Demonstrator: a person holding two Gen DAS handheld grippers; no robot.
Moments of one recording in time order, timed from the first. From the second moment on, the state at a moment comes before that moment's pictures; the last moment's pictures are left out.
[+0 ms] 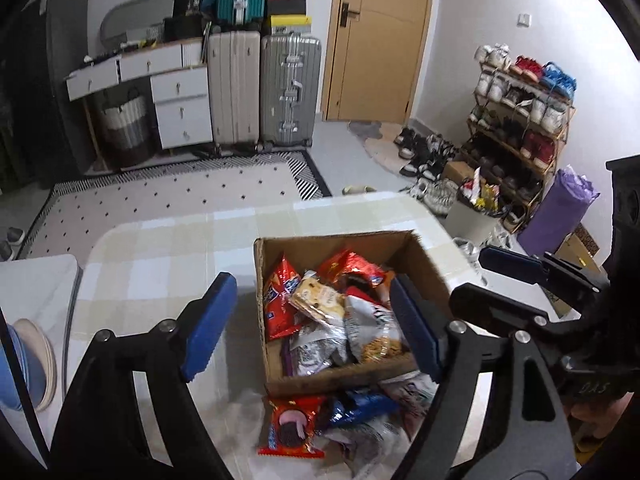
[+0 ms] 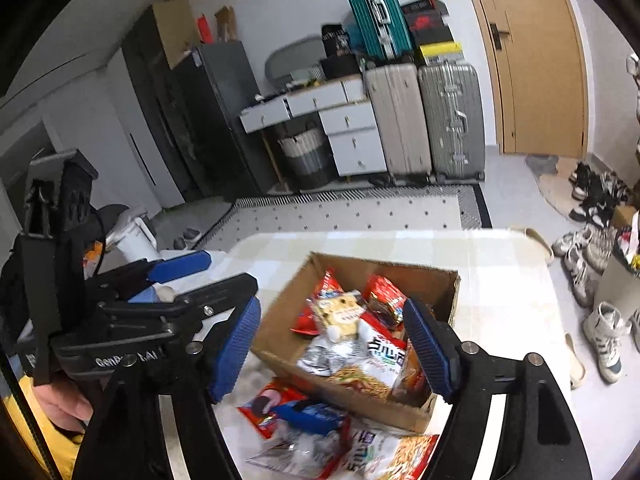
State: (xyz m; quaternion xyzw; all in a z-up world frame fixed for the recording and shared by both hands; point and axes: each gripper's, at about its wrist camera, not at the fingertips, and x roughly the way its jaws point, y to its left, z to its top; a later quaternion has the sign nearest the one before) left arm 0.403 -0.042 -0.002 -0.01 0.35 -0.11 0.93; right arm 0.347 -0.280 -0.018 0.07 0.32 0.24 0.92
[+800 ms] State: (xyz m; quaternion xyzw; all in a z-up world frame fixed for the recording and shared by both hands) left arm 0.130 -0.032 0.105 -0.02 0.20 -0.10 0.98; right arm 0.114 -0.297 0.070 0.03 0.13 0.28 0.95
